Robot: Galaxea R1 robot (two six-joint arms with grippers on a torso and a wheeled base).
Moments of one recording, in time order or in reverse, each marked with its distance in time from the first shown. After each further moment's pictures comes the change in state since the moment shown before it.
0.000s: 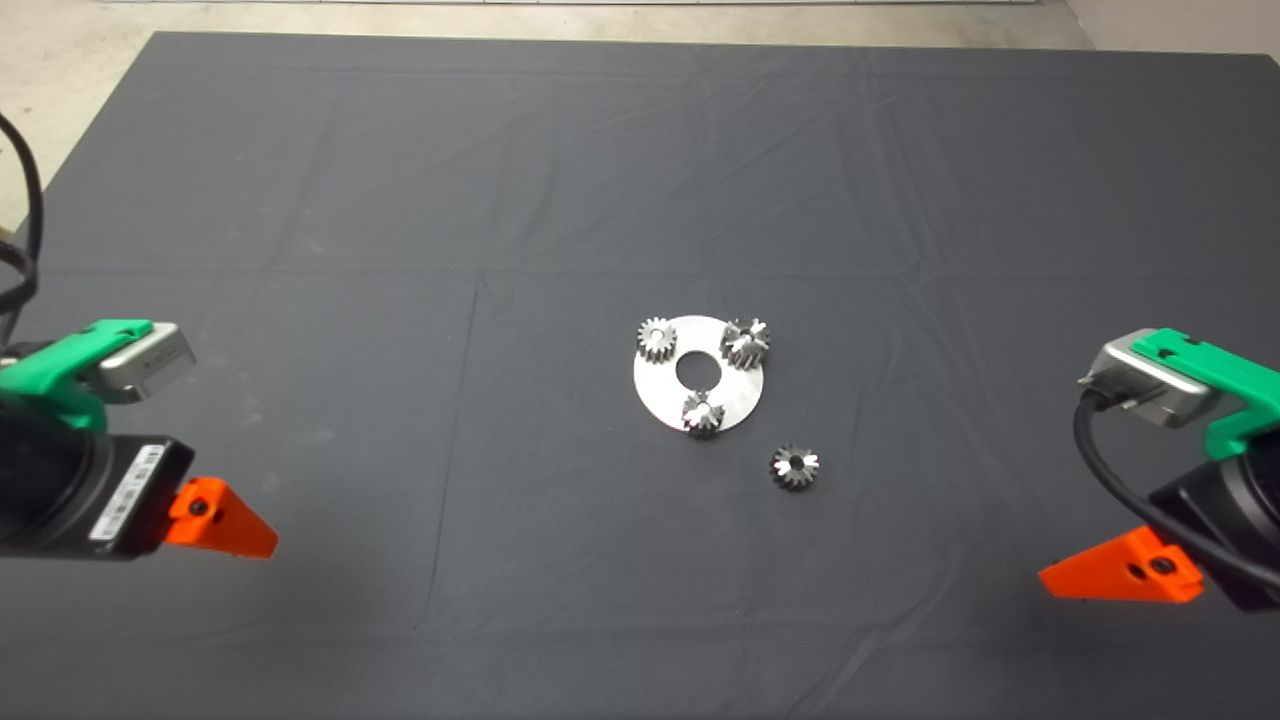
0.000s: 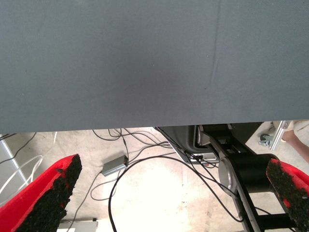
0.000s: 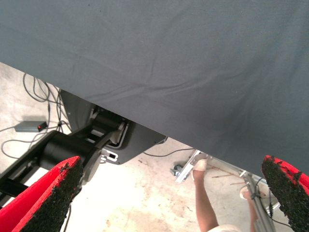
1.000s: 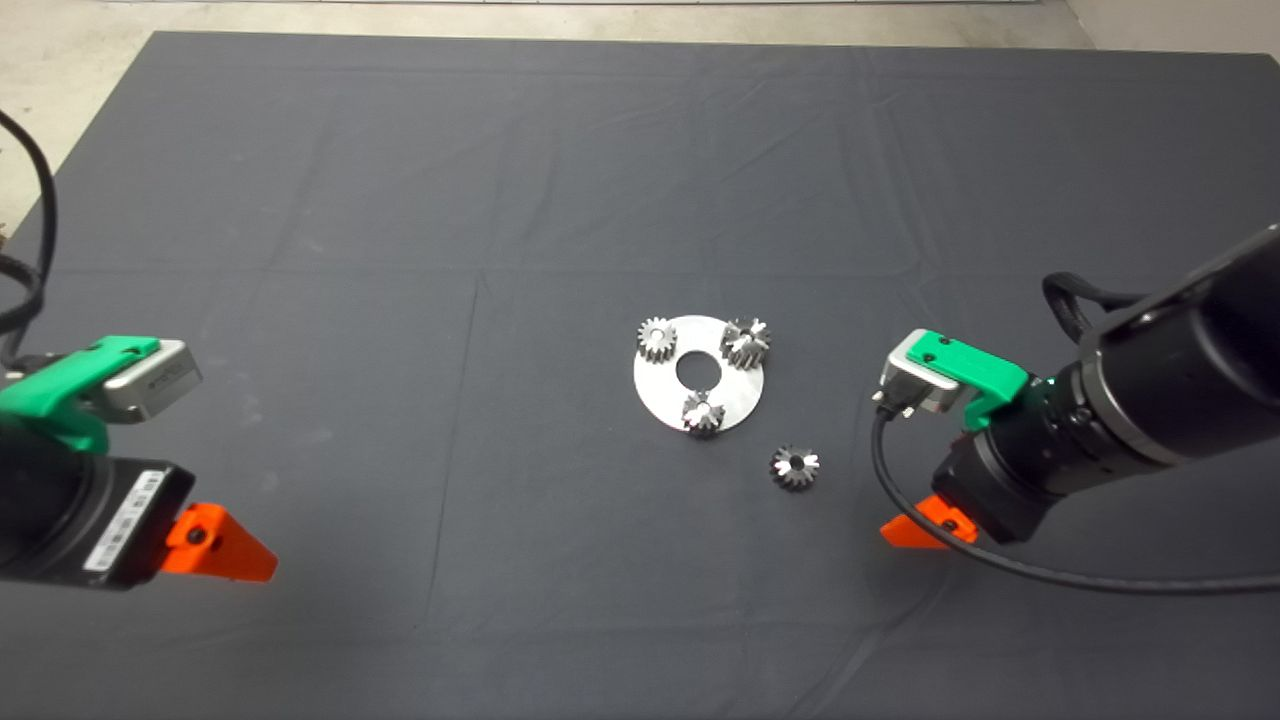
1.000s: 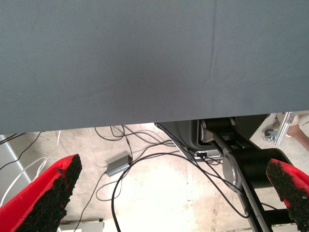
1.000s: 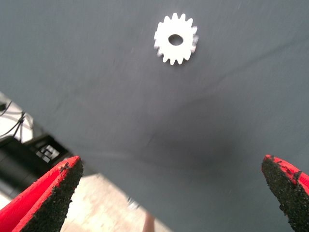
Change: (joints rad) left arm 0.000 0.002 0.034 0.000 0.000 0.003; right arm -0.286 0.211 -0.178 -0.363 -0.056 -0.305
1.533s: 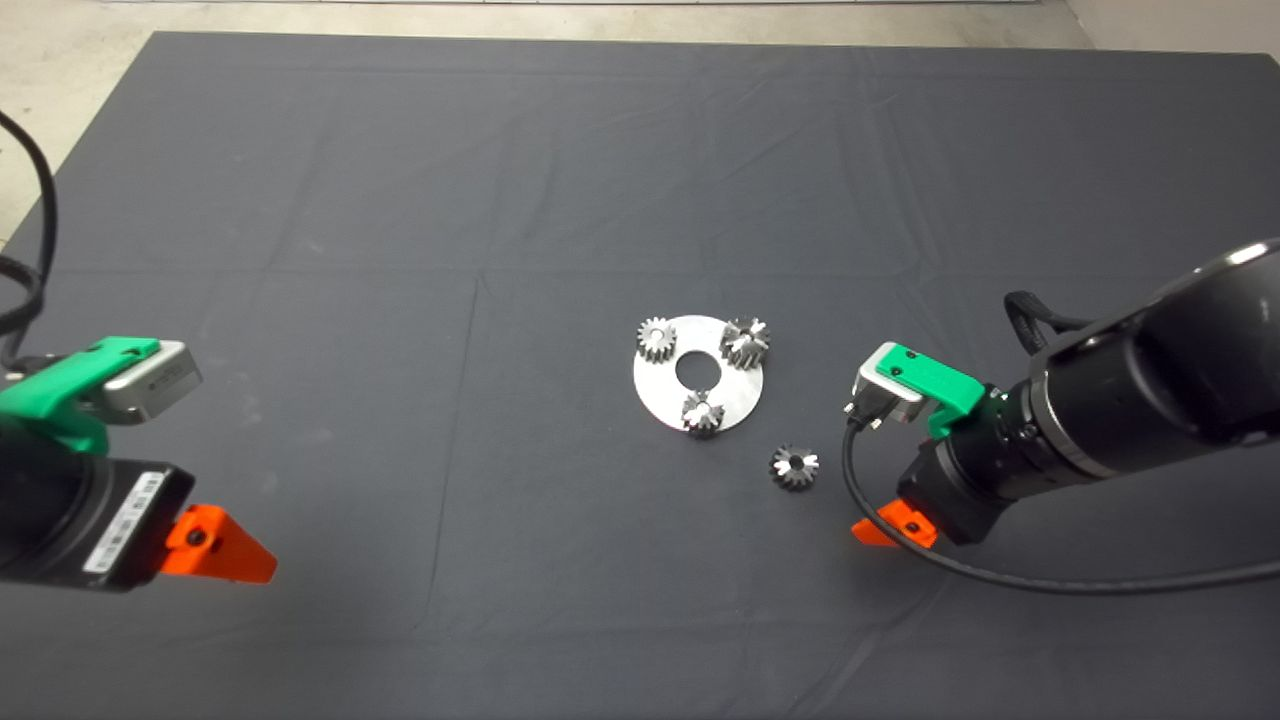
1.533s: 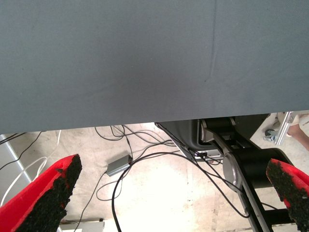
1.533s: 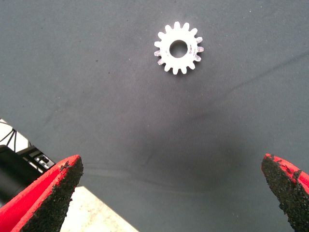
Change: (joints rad) left arm 0.000 0.000 0.000 0.000 0.000 0.000; right arm -0.110 0.003 -0.013 -0.137 -0.002 -0.018
